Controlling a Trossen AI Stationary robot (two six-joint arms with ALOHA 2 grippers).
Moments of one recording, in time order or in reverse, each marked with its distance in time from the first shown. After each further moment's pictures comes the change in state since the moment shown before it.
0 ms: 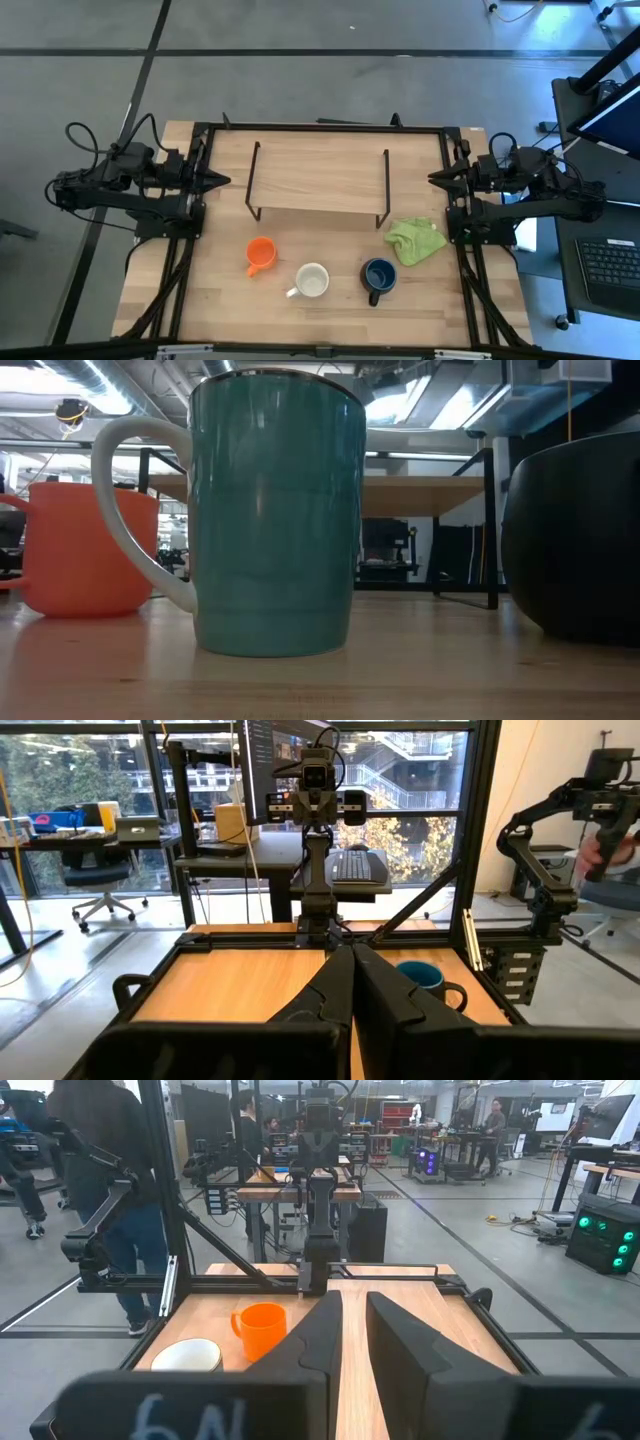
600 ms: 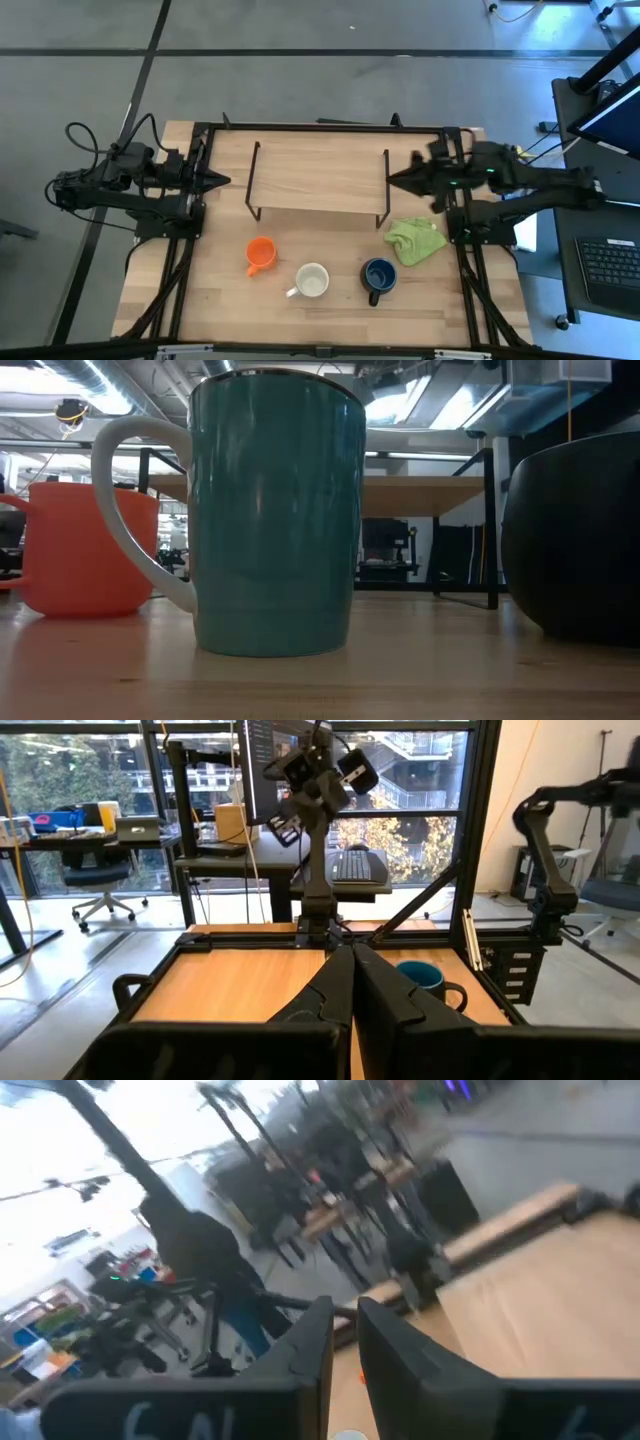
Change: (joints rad) left arm 0.000 0.000 0.000 0.000 0.000 0.000; right arm -0.001 0.419 0.095 0.353 -0.088 0.628
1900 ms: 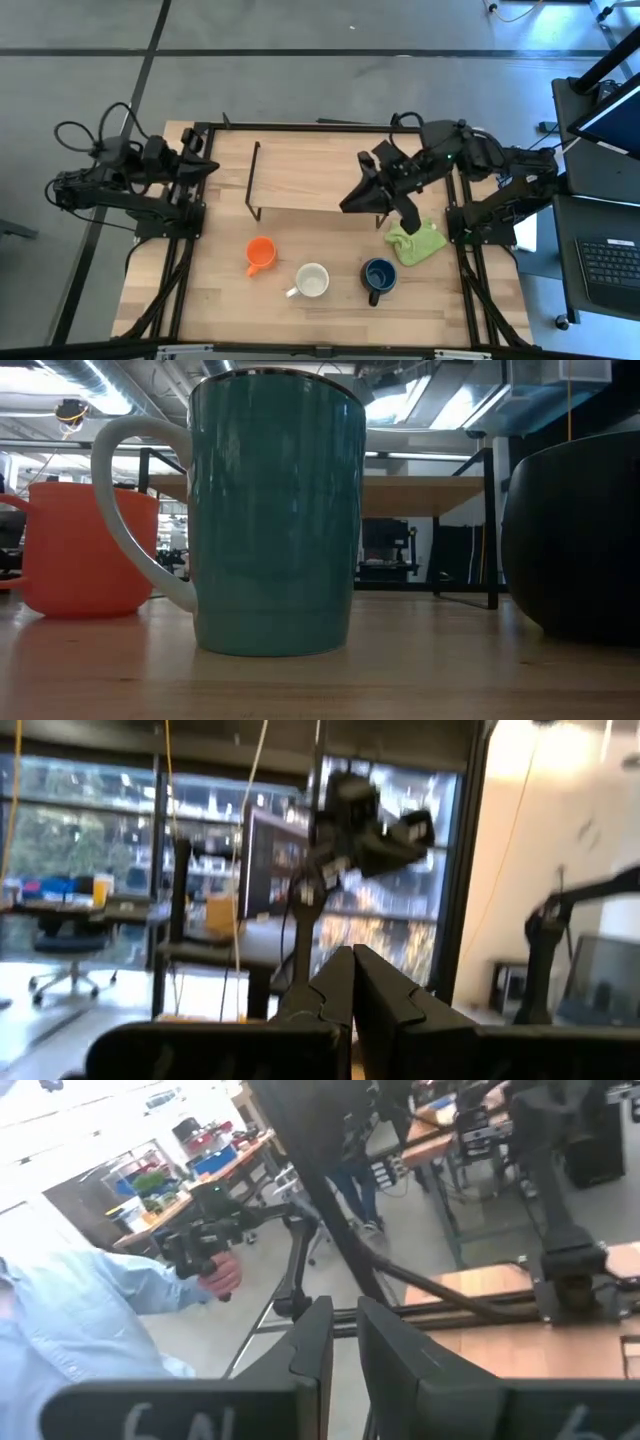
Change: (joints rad) left arm 0.000 0.010 0.001 0.318 -0.004 -0.124; right arm 0.134 0.663 0.942 -0.385 -0.224 -0.166
